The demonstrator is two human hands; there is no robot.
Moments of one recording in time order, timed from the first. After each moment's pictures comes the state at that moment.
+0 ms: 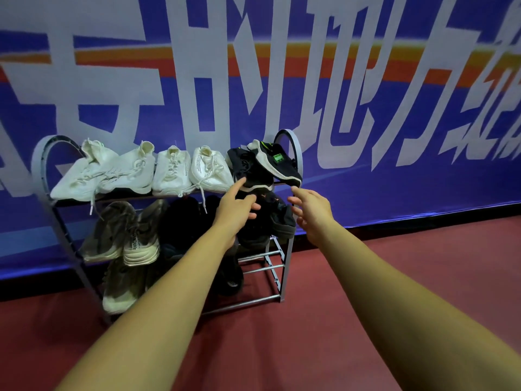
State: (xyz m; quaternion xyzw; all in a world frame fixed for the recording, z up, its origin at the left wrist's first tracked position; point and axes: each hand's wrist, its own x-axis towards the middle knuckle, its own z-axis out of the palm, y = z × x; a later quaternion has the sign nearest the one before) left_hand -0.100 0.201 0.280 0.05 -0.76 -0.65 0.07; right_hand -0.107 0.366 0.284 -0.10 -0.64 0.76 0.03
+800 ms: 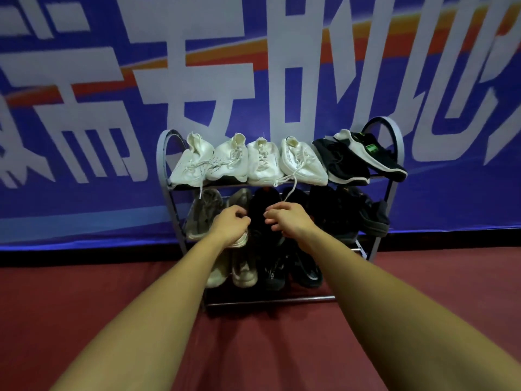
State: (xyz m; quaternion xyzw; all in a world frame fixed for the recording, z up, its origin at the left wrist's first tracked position) left_hand -0.076 -0.002 0.229 0.18 -0.88 -0.43 0.06; right_hand -0.093 0.166 0.252 0.07 -0.76 0.63 -0.13
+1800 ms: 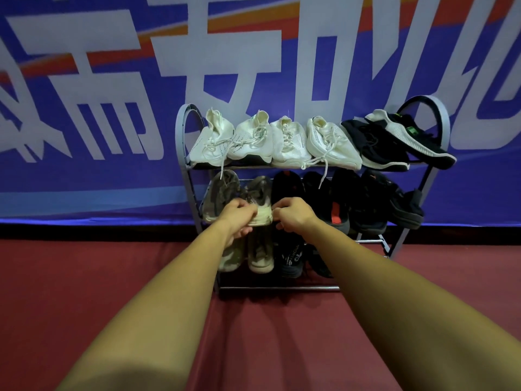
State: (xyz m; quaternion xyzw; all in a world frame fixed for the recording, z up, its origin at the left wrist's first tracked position) left_hand -0.066 -0.028 0.209 0.26 -0.76 -0.60 0.03; right_hand -0.116 0.117 0.210 0.12 -0.86 0.48 -0.13
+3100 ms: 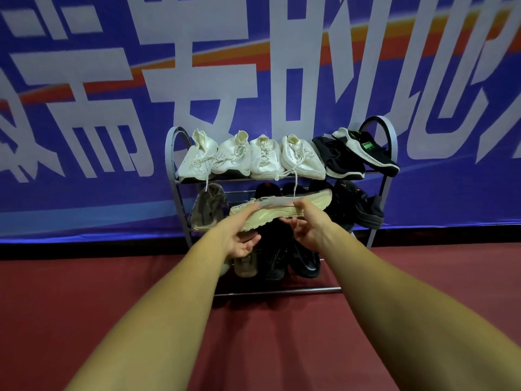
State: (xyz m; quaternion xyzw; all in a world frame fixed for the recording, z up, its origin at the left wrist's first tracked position) left_hand -0.028 0.022 0.245 0.31 -0.59 -0.74 -0.11; right_hand -0.099 0.191 0.236 -0.16 -0.54 0.79 -0.24
